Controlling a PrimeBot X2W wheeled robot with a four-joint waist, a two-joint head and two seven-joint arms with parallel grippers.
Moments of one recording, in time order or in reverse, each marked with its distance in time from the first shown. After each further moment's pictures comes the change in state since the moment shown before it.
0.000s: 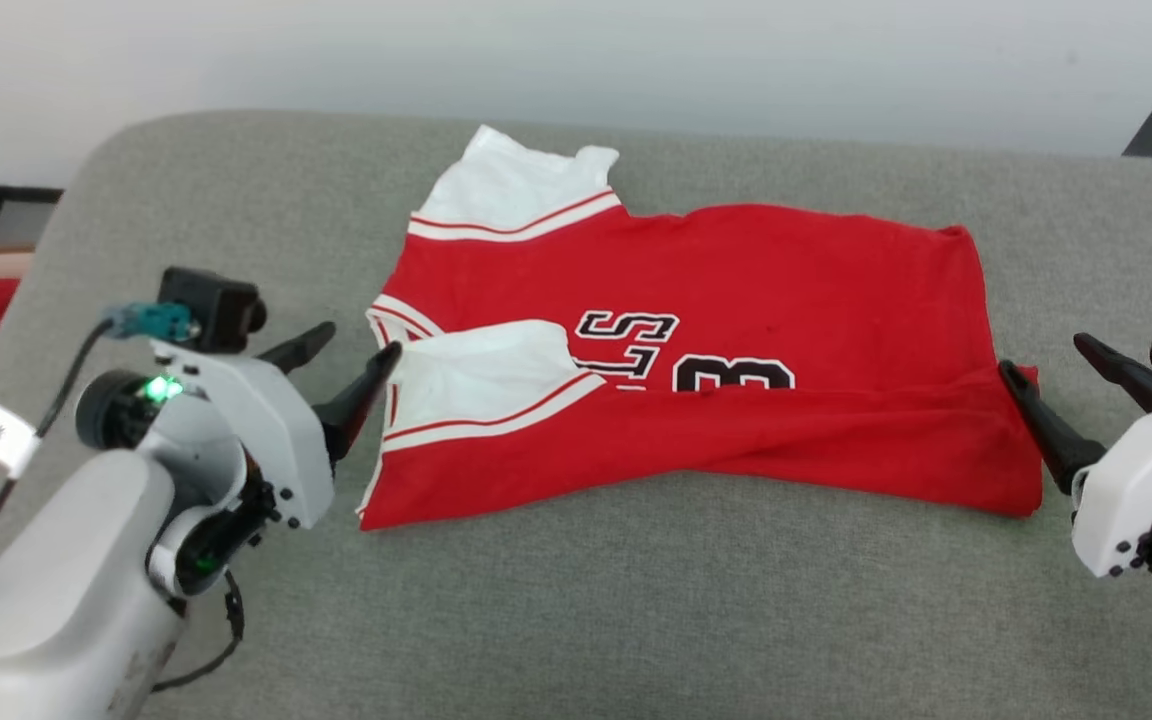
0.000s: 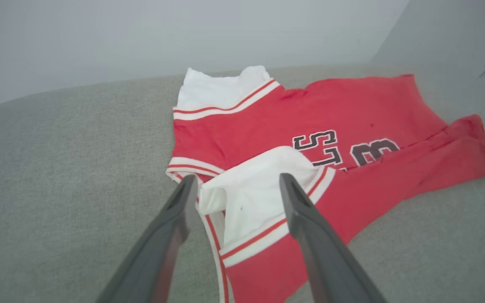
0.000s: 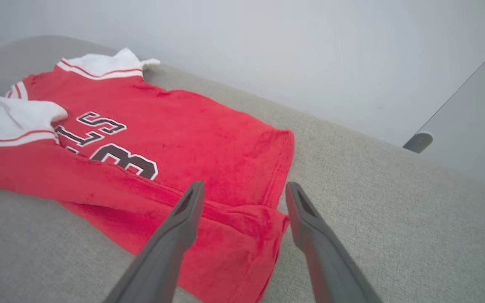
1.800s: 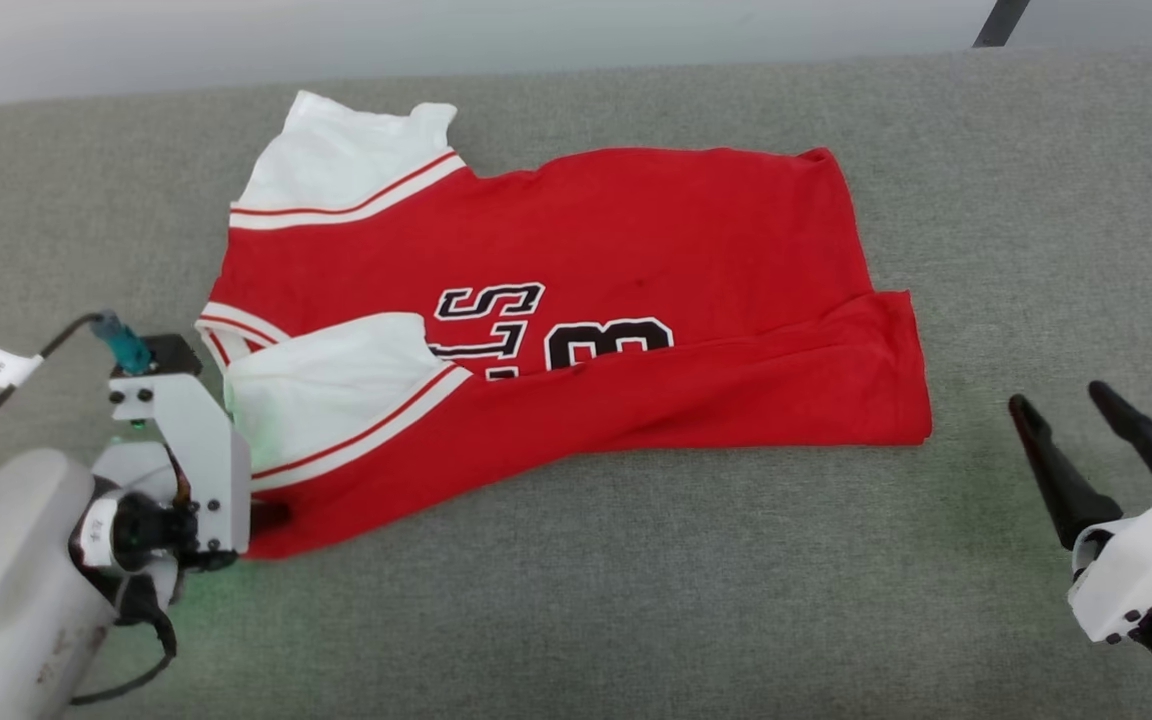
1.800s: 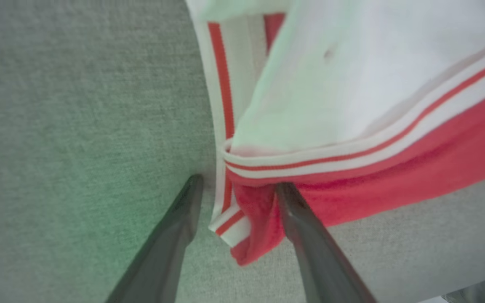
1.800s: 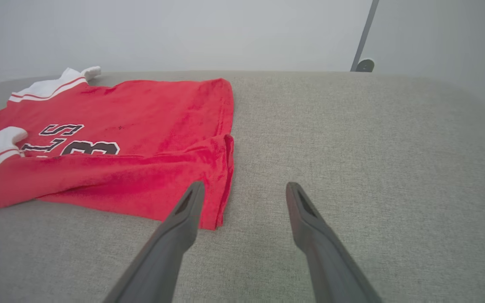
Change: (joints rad) left arm -0.034 0.078 -0.072 0.169 -0.191 0.261 0.640; right arm 0.230 0.220 -0.251 -0.291 -0.047 0.000 0.090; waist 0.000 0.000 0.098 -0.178
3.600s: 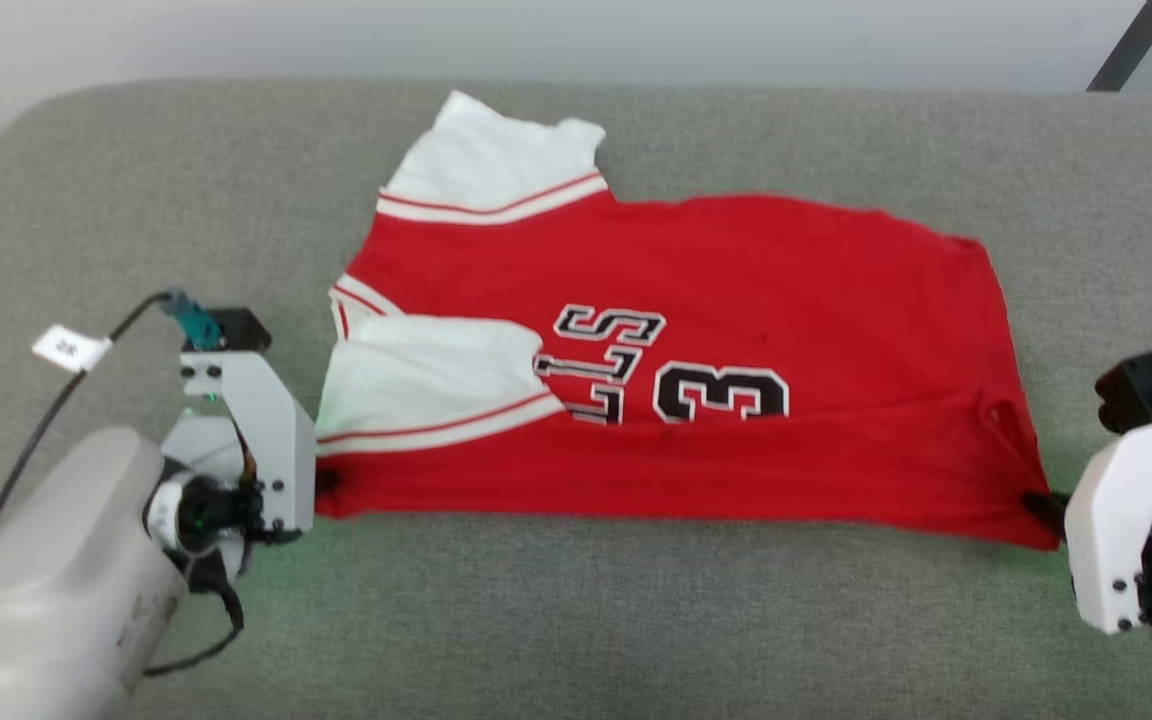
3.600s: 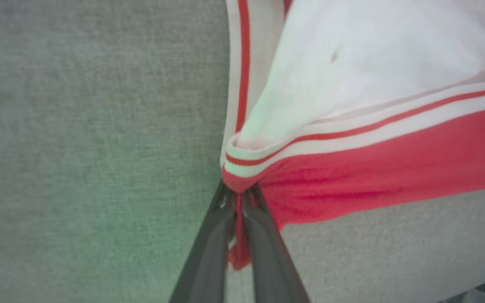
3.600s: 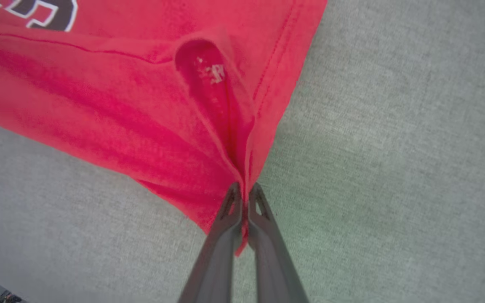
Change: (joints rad) left arm -0.097 -0.128 -0.030 0.160 0.006 -0.142 -0.116; right arm -0.180 -0.160 0.163 0.226 0.092 0.000 0.520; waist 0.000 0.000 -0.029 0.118
